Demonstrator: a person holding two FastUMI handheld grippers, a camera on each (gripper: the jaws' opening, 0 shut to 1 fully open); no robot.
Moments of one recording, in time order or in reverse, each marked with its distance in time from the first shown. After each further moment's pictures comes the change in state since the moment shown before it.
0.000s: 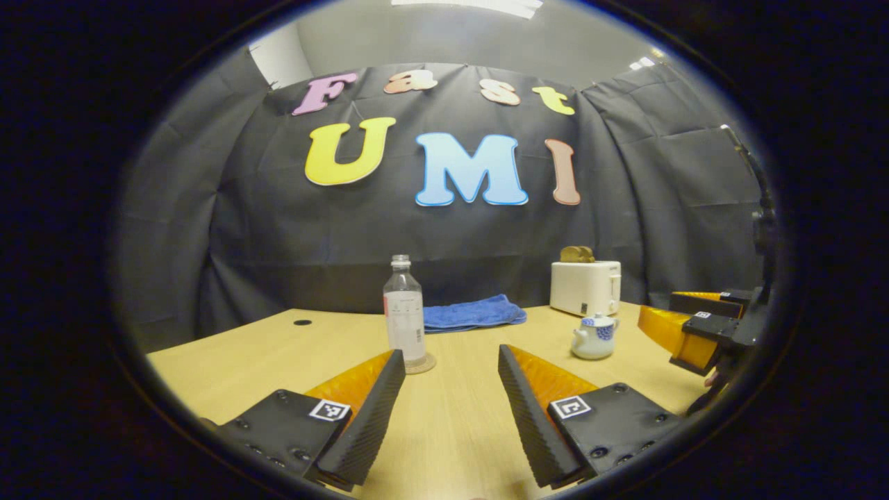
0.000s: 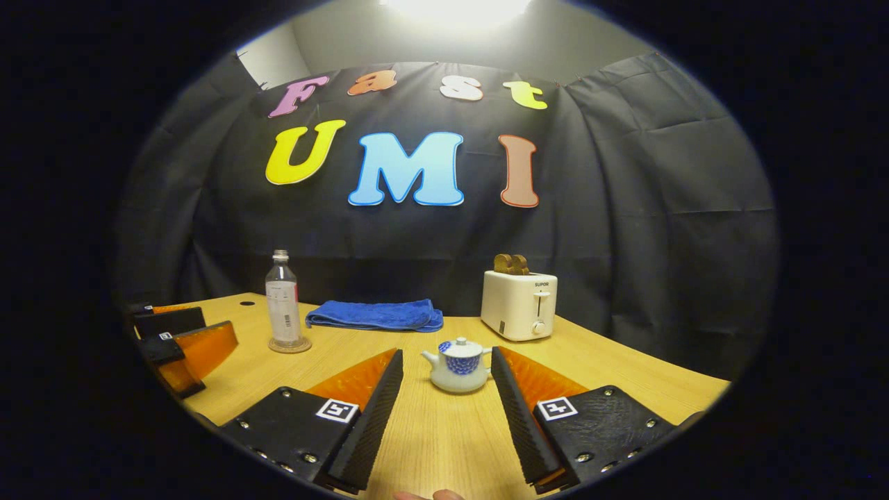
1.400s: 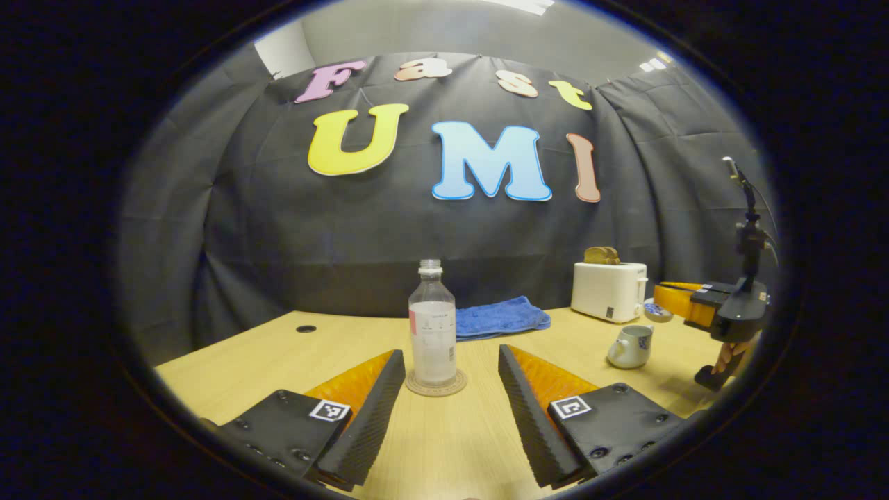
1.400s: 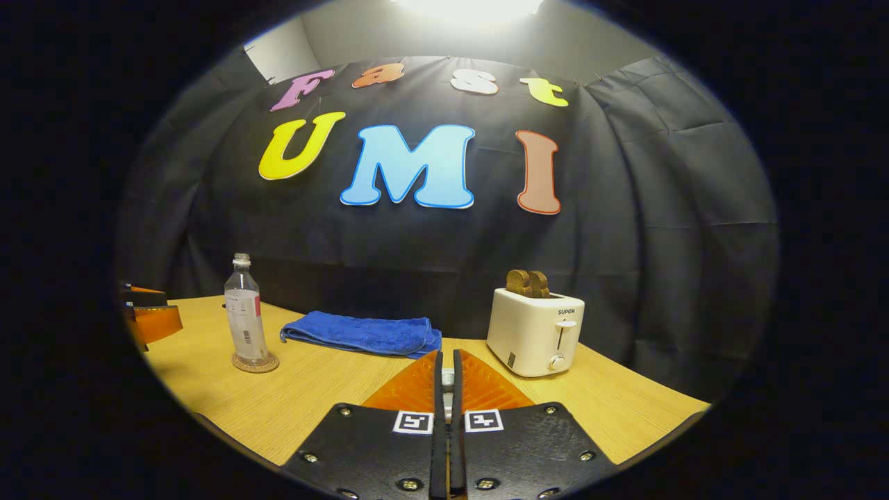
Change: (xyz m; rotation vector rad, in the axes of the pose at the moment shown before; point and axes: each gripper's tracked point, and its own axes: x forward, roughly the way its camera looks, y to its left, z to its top) left arm 0.060 0.066 0.002 -0.069 0.052 -0.001; right arm 0.133 -0.028 0.015 -0.039 -0.026 0.031
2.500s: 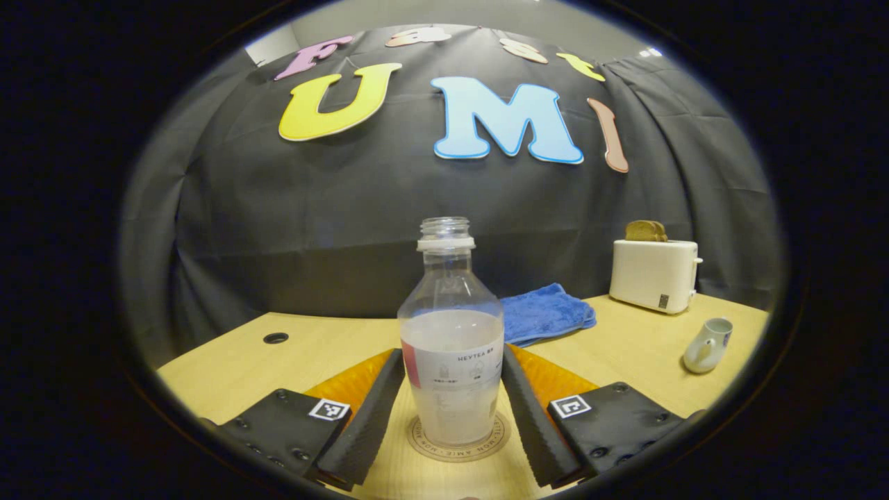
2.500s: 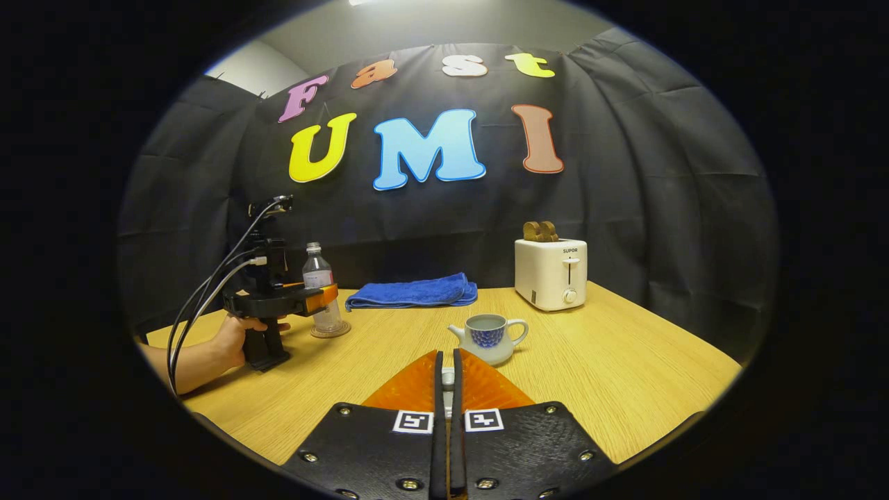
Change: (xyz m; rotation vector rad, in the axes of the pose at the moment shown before) left arm 0.165 0.036 -0.019 0.060 0.054 0.024; right arm -0.141 0.024 -0.024 0.146 0.136 0.138
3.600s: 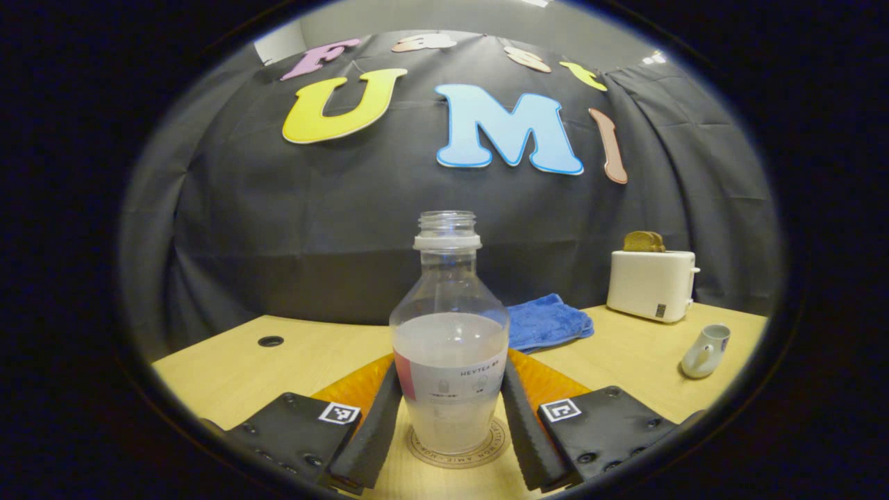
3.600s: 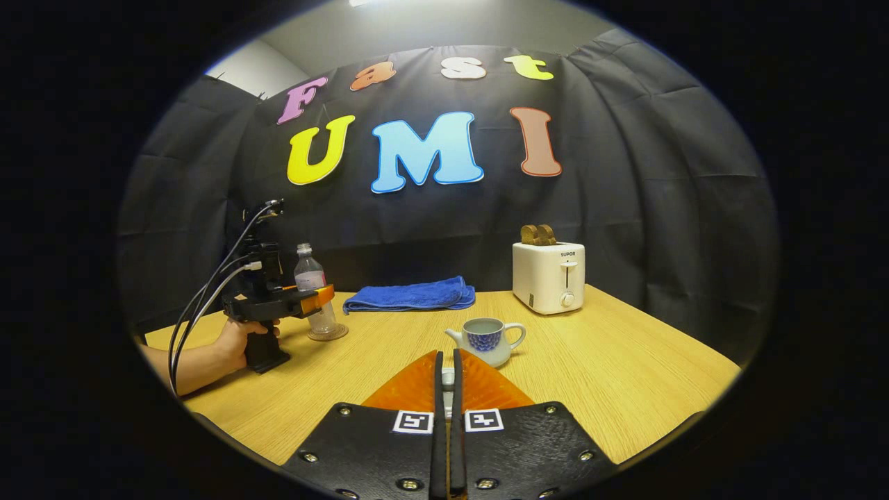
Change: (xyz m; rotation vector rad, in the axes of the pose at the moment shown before) left arm 0.012 -0.001 0.002 -0.024 -0.050 -0.023; right arm 0.002 -0.004 0.002 0.000 -0.012 -0.010
